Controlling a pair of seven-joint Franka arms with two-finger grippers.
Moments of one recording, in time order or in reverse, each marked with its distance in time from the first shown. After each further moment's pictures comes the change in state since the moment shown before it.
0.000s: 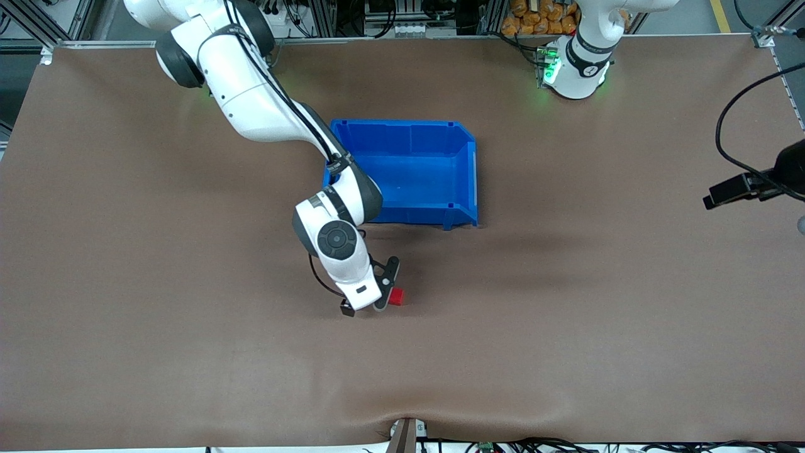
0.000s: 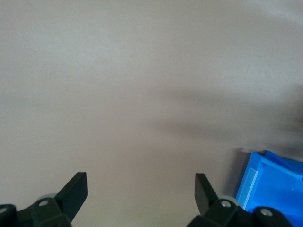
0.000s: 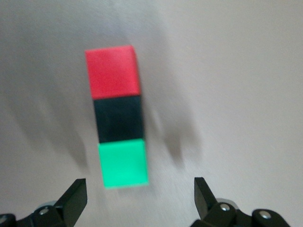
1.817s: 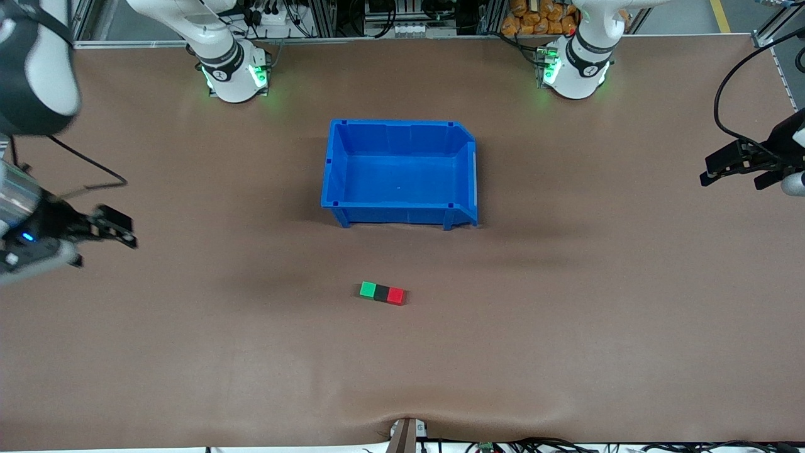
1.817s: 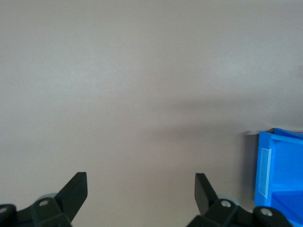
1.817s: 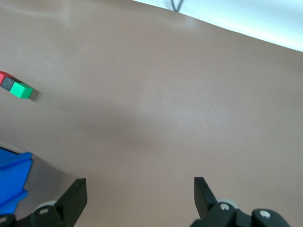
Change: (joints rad) left arm 0.245 -0.119 -0.249 -0.149 0.008 0.105 0.208; right arm -0.536 -0.802 -0.017 -0.352 0.077 -0.390 0.357
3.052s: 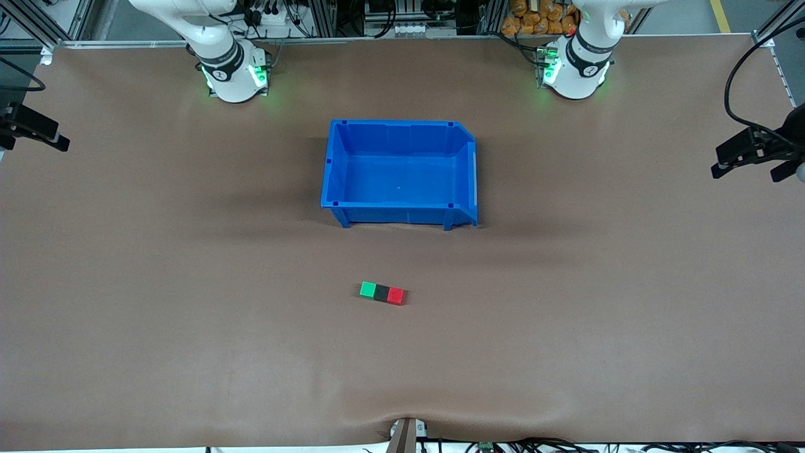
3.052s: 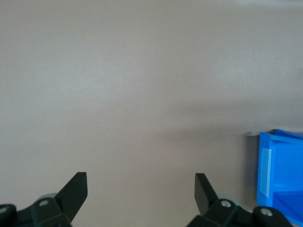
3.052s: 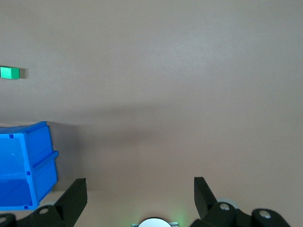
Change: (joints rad) left arm 0.006 0.008 -0.028 0.098 0.038 -0.068 -0.026; right arm -0.069 -0.213 -0.025 -0.036 -0.032 -0.359 0.292
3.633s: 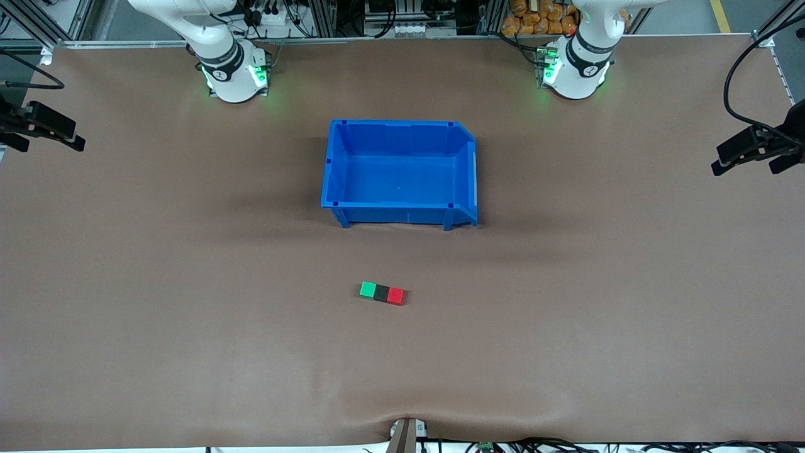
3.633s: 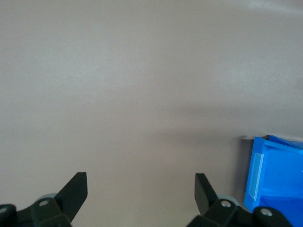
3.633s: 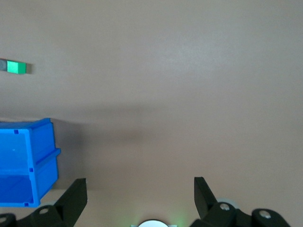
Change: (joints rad) left arm 0.000 0.000 -0.006 0.010 0.000 -0.035 -0.090; right arm 0.040 0.000 0.011 0.000 -0.006 0.016 0.001
